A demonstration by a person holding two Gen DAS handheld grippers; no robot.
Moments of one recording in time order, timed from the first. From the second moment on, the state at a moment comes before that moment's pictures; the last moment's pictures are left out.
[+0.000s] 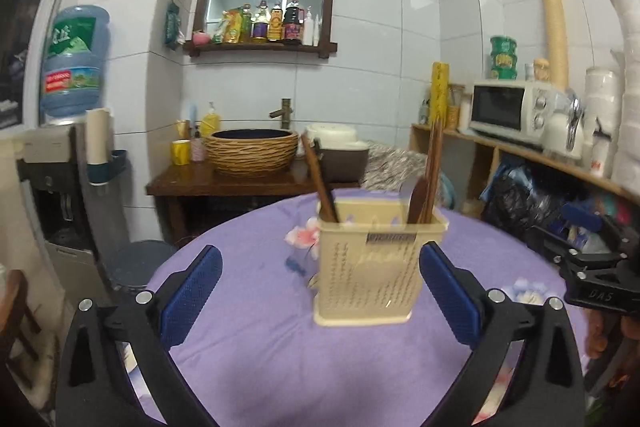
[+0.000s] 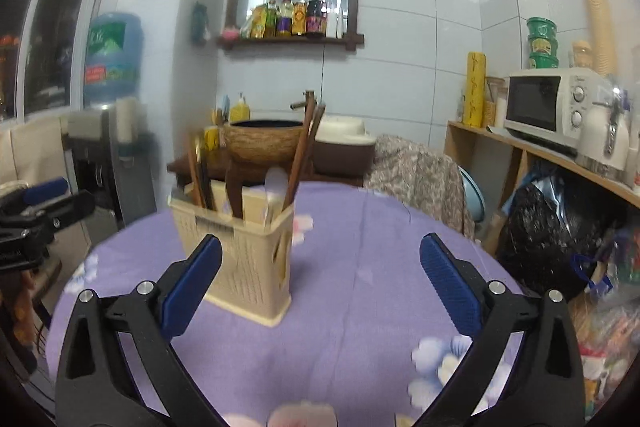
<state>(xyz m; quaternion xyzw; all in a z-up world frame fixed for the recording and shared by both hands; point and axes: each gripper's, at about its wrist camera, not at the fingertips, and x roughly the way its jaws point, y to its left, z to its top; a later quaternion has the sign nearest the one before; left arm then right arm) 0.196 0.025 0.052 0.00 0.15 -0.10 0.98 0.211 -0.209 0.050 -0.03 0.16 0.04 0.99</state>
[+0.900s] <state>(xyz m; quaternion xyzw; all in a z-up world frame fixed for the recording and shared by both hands) 0.034 0.027 0.002 -0.04 0.16 -0.09 0.98 0.015 -0.184 -0.002 -0.02 0.13 0.07 0.99</state>
